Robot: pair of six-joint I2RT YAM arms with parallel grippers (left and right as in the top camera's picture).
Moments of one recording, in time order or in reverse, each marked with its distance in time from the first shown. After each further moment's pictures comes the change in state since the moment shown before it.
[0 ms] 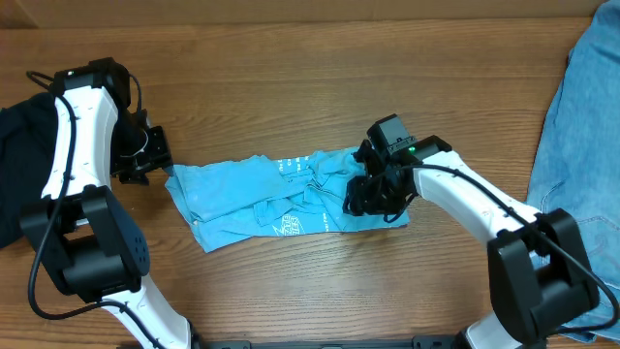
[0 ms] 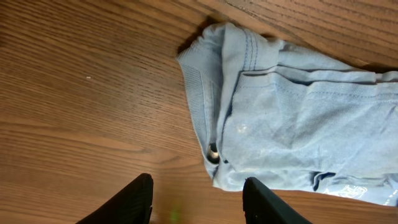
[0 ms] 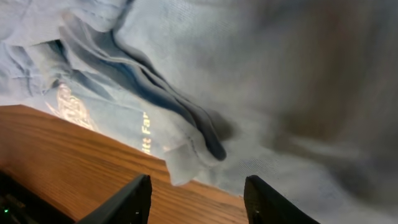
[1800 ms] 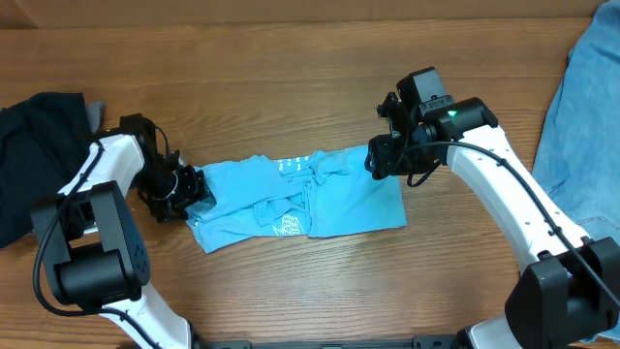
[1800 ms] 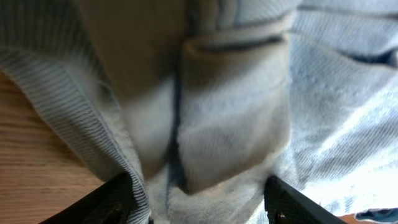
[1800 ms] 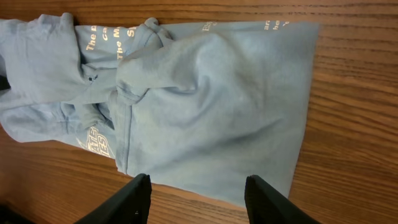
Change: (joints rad) left arm -0.006 -0.049 -0.507 0.426 0.258 0.024; right arm -0.105 -0.081 0.274 -0.212 0.129 -0.100
